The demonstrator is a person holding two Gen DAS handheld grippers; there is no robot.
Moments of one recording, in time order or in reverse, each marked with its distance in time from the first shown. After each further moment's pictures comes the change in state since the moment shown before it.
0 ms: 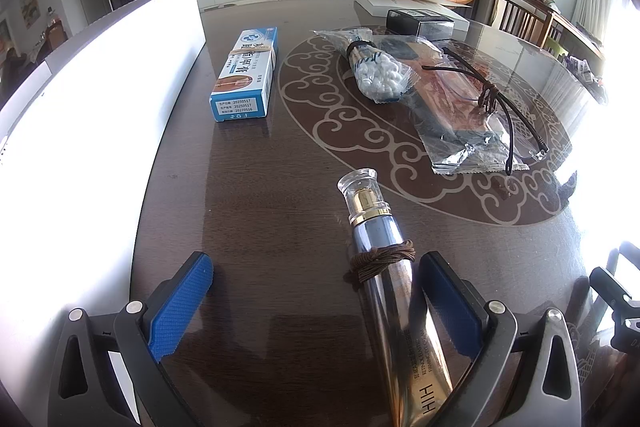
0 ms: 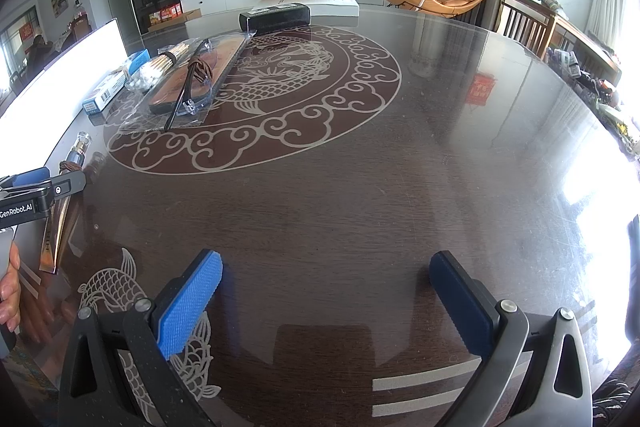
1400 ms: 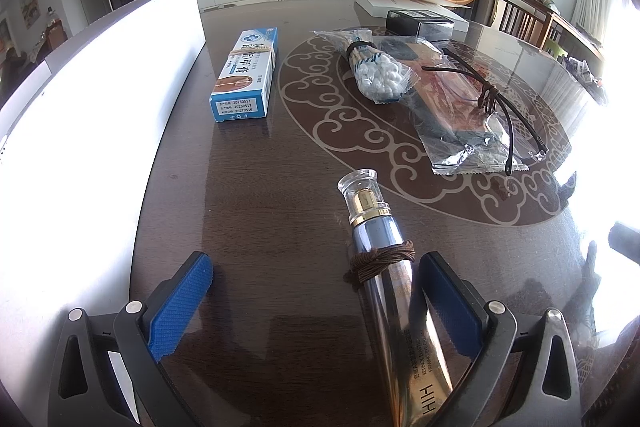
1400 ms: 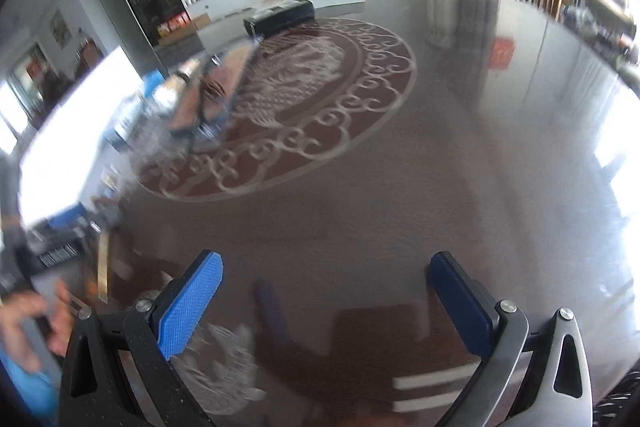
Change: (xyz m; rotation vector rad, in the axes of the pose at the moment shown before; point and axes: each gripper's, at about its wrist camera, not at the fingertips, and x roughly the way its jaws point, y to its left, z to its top) left arm 0.000 0.001 0.000 0.000 -0.001 -0.004; right arm 0.001 -0.007 0.035 0.142 0.069 0.223
